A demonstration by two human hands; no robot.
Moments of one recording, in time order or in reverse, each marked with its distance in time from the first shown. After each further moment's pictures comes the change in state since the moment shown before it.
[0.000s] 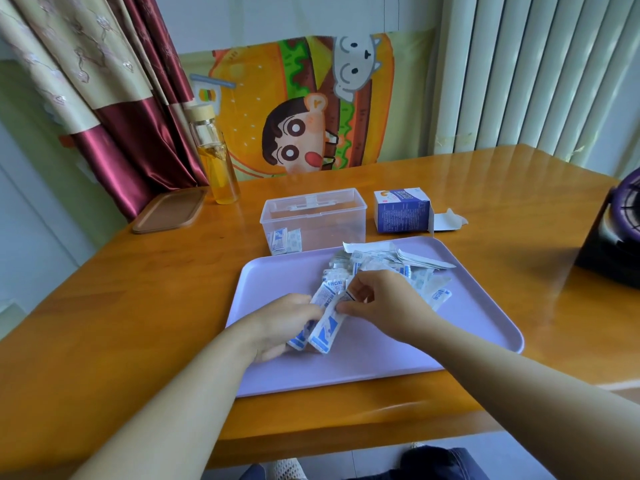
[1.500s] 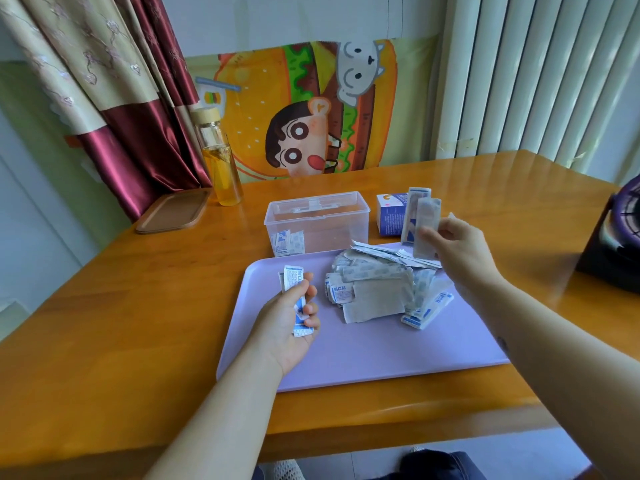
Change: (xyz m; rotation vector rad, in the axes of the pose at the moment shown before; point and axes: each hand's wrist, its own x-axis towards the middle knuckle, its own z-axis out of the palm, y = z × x) left_hand 0.001 -0.005 0.018 -0.977 0.318 0.115; right_hand 0.025 0.041 -0.064 0.499 0.480 0.218
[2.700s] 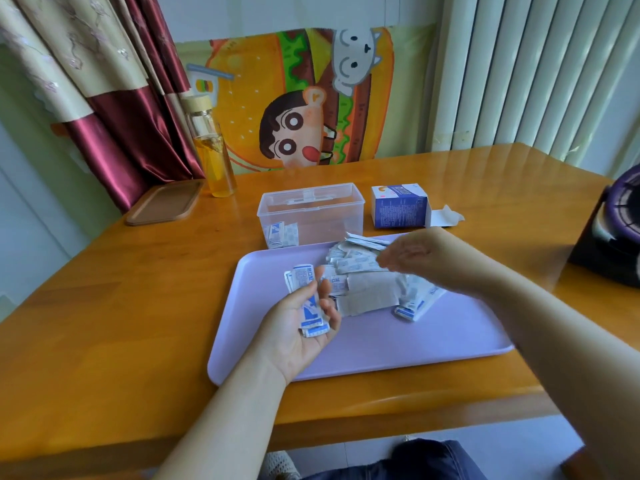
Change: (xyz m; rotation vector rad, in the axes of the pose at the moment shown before) left_hand -0.009 -0.017 0.005 -0.221 -0.170 -0.126; right_hand -0.026 -0.029 -0.010 -0.433 -0.617 -0.189
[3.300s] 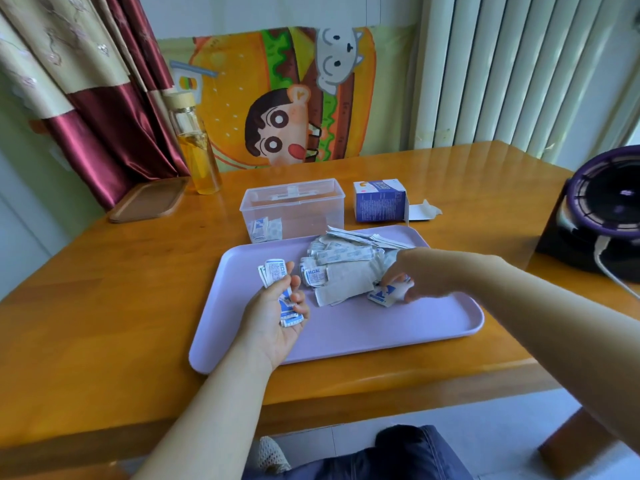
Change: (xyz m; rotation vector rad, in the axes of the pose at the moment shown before) left_hand 0.007 -0.009 -0.003 0.080 0.137 0.192; right_hand -0.002 0.032 -0.006 -0.779 -0.418 0.085
